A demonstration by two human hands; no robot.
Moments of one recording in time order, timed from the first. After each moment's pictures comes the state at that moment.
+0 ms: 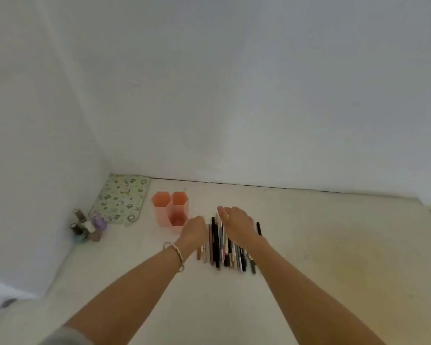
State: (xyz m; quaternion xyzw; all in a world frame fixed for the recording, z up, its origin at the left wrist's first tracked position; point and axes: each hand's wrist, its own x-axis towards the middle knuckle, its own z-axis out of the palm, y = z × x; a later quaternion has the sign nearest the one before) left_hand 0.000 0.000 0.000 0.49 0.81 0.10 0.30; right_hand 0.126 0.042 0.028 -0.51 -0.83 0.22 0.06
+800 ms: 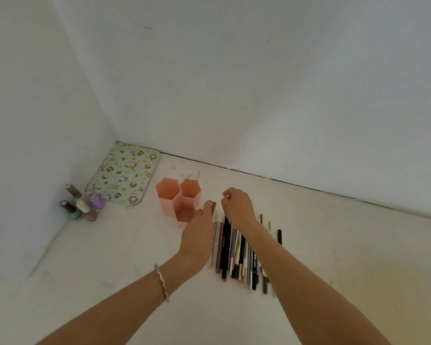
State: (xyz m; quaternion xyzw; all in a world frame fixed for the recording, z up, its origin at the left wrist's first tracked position) left_hand -0.009 0.001 -0.027 0.45 0.81 0.28 0.23; right_hand 0.057 0.122 -0.028 -0.52 -0.79 0.32 0.07
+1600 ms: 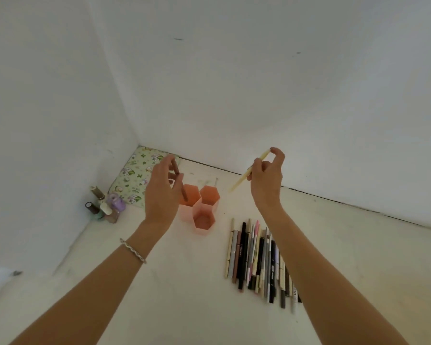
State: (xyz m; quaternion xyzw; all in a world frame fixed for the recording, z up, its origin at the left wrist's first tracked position) left_hand -0.141 0.004 0.006 0.36 0.80 0.48 0.02; right_hand 0.022 0.148 0.040 -0.48 -0.61 0.48 0.41
